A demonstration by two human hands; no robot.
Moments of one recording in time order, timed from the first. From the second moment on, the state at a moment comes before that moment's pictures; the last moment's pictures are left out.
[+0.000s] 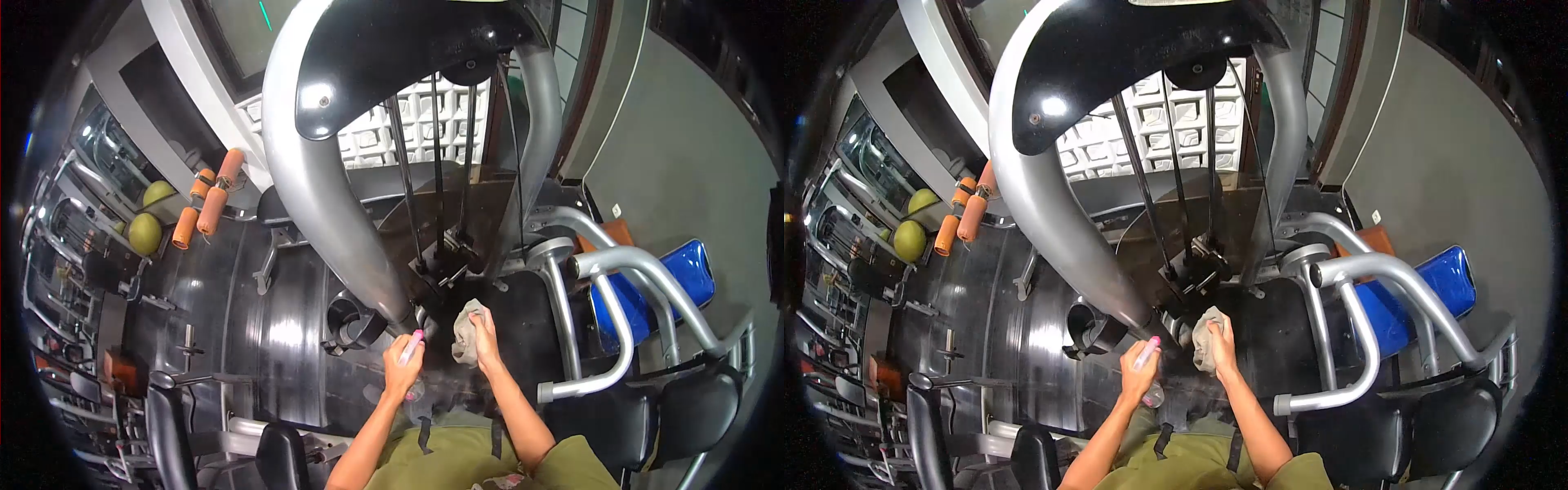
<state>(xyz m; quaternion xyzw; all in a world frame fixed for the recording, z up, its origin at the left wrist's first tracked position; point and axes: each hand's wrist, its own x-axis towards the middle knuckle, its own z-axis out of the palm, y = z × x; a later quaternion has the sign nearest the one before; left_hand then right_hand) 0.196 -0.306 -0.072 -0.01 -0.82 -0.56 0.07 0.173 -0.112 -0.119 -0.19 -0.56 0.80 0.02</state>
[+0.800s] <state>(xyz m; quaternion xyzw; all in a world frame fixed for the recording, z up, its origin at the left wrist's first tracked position) 0.154 -0.278 -0.119 0.08 -0.86 -0.51 0.05 0.176 -0.103 -0.131 -0.22 -0.63 0.74 0.02</state>
